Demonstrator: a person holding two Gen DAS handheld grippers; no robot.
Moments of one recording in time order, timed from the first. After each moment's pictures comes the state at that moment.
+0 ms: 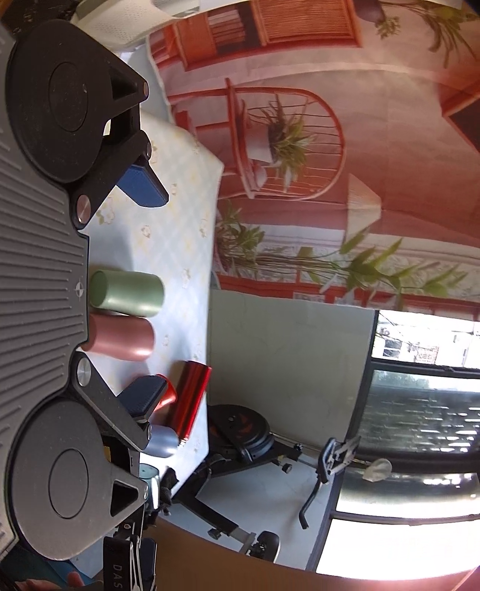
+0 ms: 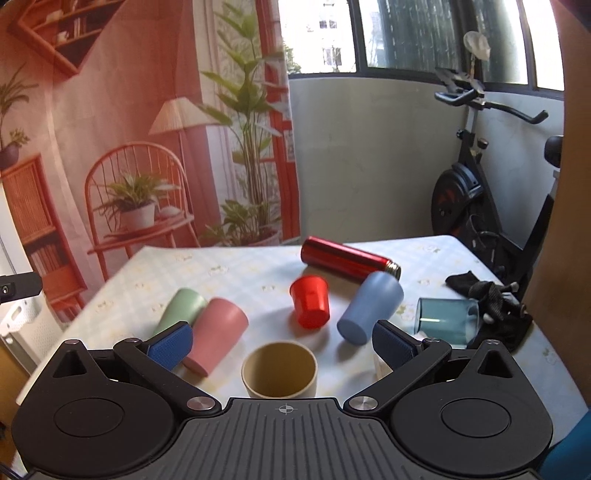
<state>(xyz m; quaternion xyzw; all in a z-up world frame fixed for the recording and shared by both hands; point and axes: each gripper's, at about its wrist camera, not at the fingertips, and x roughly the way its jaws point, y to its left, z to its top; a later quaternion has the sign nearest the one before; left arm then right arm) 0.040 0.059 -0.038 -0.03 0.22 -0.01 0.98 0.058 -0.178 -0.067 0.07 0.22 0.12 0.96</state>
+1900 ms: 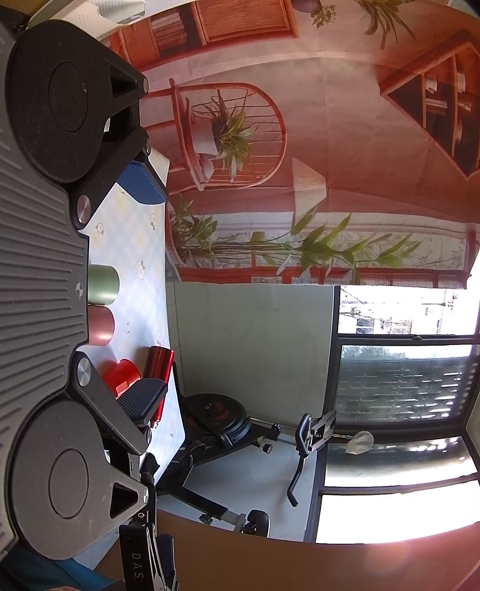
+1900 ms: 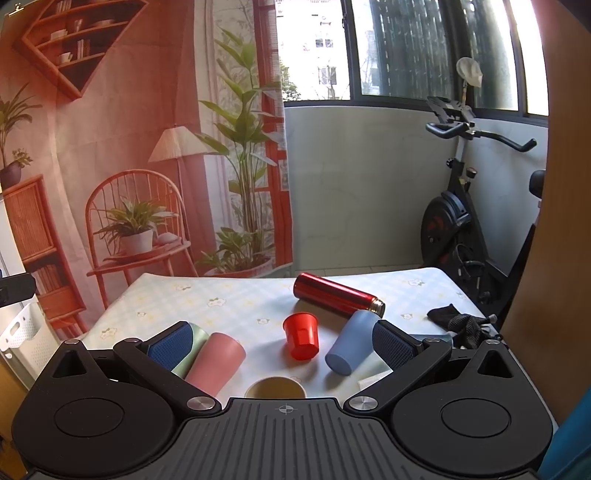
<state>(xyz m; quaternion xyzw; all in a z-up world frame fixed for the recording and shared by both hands) 0.020 0.044 0.005 0.02 0.16 -0.03 0.99 0.035 -0.183 -0.022 0.06 0.20 0.11 0.97</state>
